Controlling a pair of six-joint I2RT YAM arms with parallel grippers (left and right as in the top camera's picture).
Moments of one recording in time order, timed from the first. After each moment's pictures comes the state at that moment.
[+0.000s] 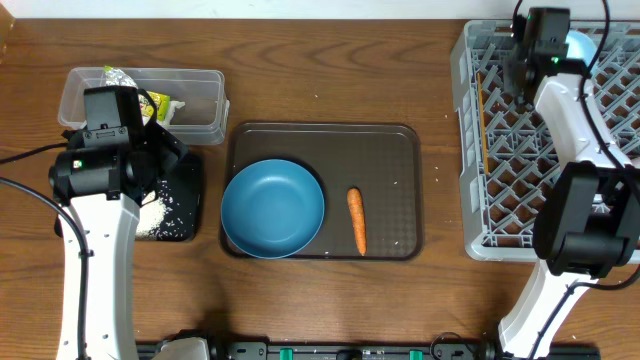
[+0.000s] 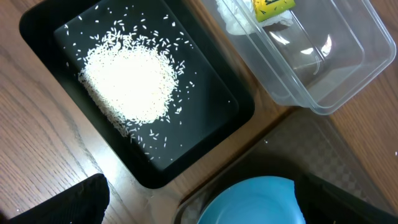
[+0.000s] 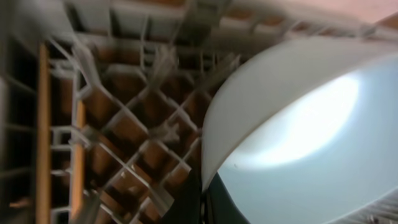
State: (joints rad) left arm 0.14 1.32 1.30 -1.12 -0.19 -0.74; right arm -0.09 2.09 1.75 -0.55 0.29 -0.21
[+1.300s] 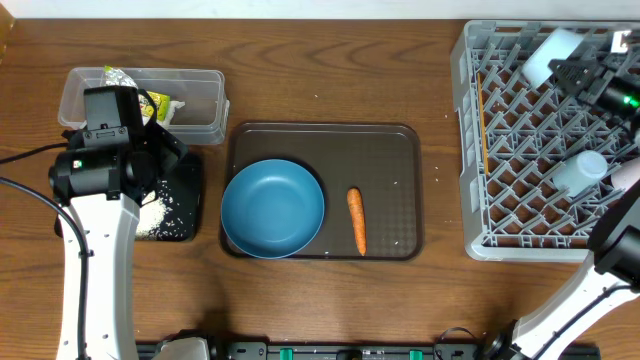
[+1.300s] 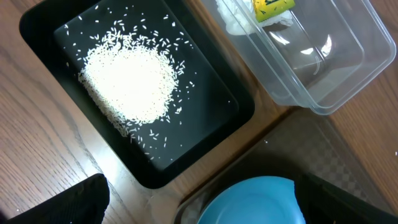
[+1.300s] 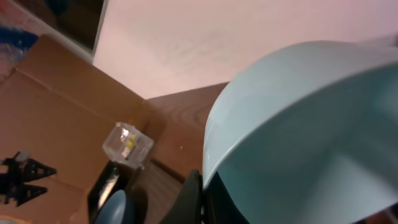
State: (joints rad) left arm 0.14 1.32 1.30 -1.12 -0.19 -0.74; right arm -0.54 2.16 1.64 -0.26 -1.37 0.09
